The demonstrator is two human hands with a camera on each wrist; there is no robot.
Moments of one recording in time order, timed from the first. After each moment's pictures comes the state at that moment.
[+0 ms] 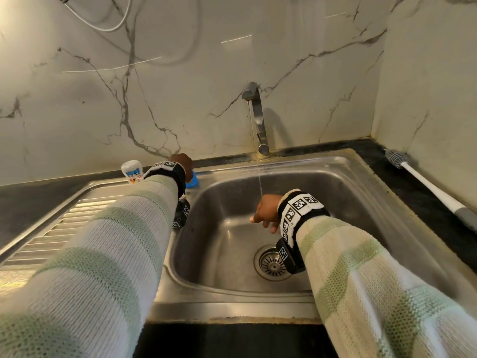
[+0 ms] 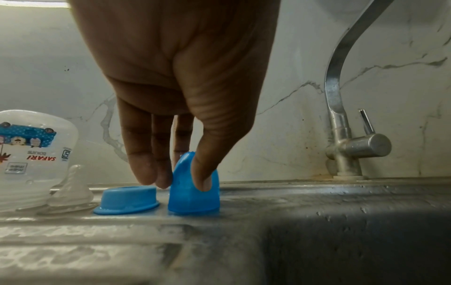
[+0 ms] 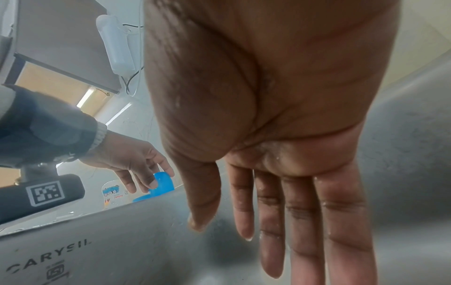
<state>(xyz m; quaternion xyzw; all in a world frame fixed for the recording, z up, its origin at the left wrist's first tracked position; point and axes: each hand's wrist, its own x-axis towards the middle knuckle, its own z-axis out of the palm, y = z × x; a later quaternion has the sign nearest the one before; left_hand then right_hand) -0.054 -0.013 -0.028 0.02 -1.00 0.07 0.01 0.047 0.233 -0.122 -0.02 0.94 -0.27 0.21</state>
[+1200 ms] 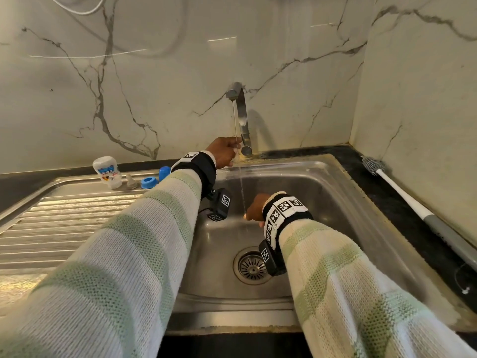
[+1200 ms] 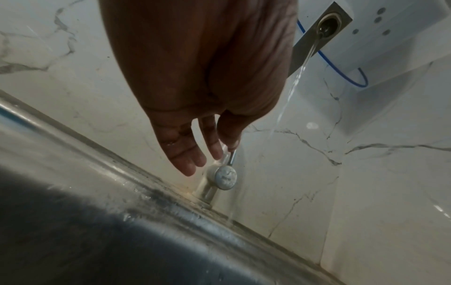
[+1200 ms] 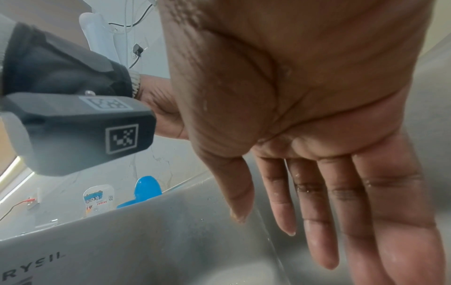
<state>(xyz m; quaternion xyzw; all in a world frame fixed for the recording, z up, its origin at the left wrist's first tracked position) -0.041 0.125 -0.029 -0.14 -0.87 -0.47 -0.02 0.035 0.252 -0.122 0.06 0.97 -0.18 0.17</state>
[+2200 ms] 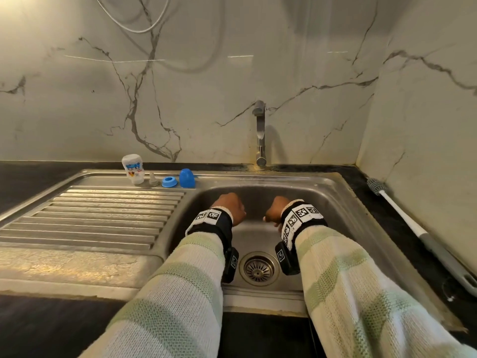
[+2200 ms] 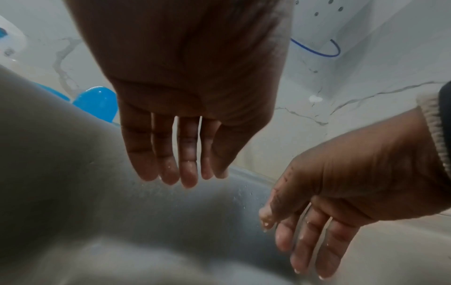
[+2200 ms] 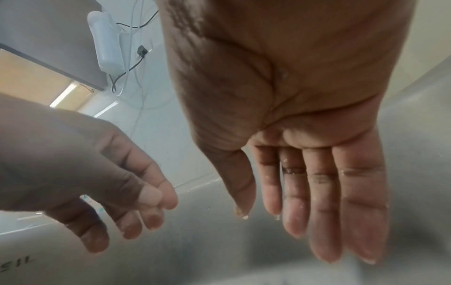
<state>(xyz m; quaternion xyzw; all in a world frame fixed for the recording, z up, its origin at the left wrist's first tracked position) 0.073 0.098 -0.092 -0.05 -0.98 -0.21 0.00 0.046 0.259 -0.112 0.09 0.96 -0.22 0.11</state>
